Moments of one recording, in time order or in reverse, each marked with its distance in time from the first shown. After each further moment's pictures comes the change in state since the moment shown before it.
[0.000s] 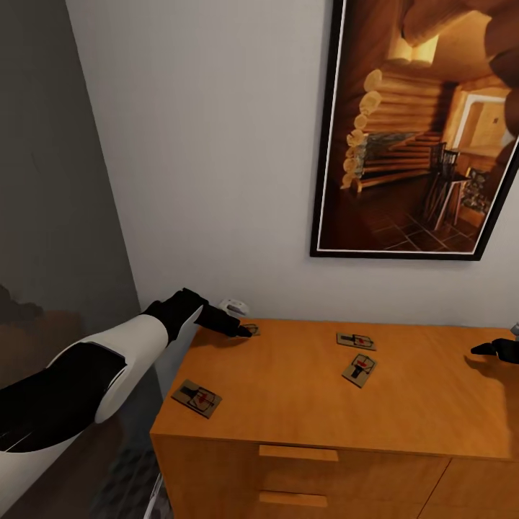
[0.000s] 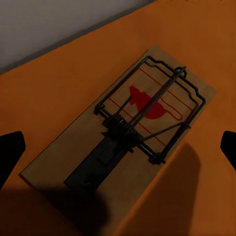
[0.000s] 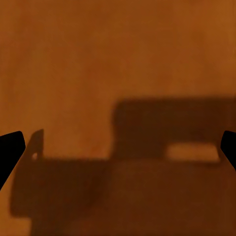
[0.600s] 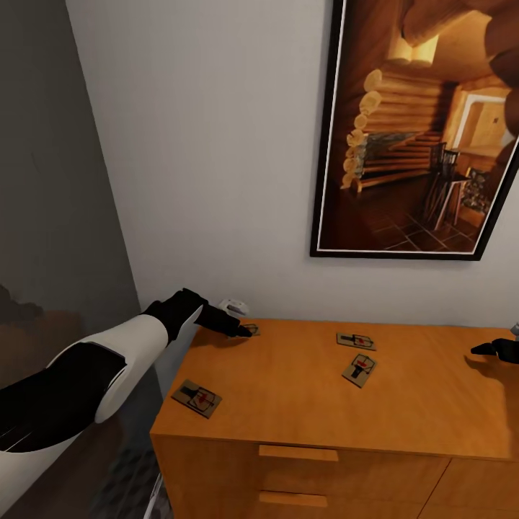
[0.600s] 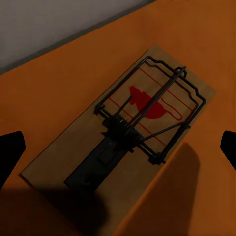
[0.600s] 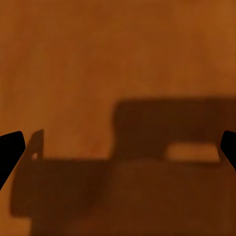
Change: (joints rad) left arm 0.000 0.000 0.001 0.000 0.001 0.001 0.000; right arm 0.000 0.000 0.000 0.000 0.000 0.000 0.000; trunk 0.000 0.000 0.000
